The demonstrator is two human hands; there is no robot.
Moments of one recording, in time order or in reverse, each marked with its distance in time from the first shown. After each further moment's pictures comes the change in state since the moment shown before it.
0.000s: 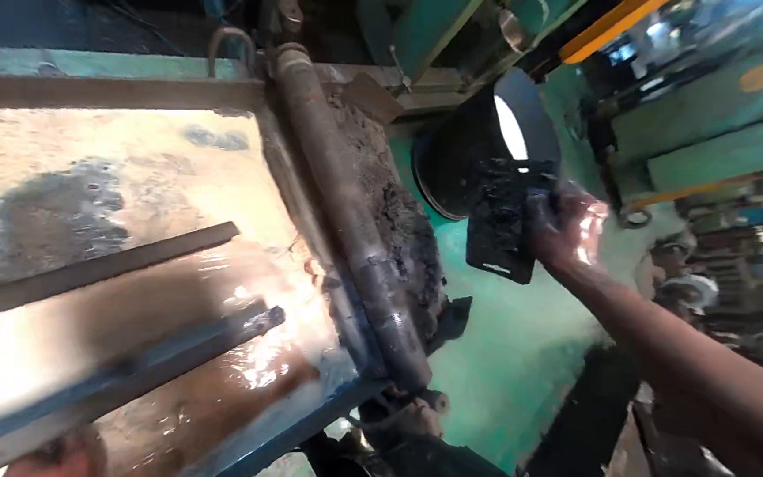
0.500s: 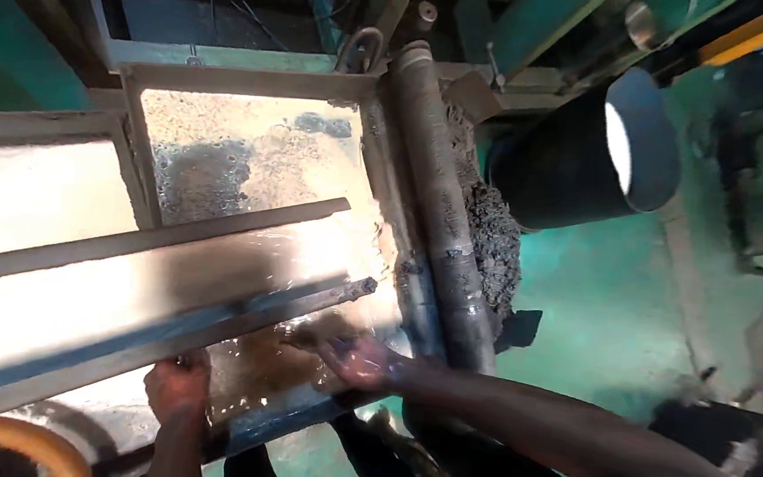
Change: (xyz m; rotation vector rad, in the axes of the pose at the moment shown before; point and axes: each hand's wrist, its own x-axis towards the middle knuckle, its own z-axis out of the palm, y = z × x) left_hand -0.009 0.012 -0.013 0.036 -0.062 0.012; right_hand -0.204 -0.235 0.155 0.217 -0.757 -1.021
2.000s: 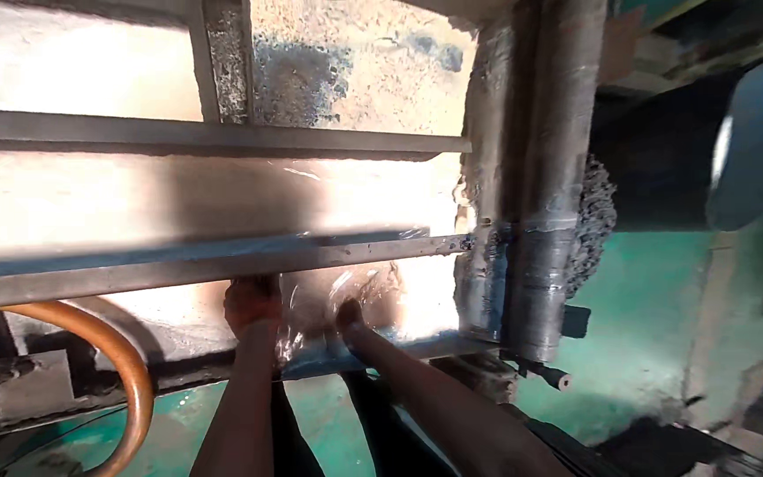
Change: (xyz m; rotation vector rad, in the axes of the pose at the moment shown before) left_hand 0.008 -0.003 -0.003 0.016 -0.106 0.045; right_hand 0.103 -0.069 0.094 0.399 -0.732 0.845
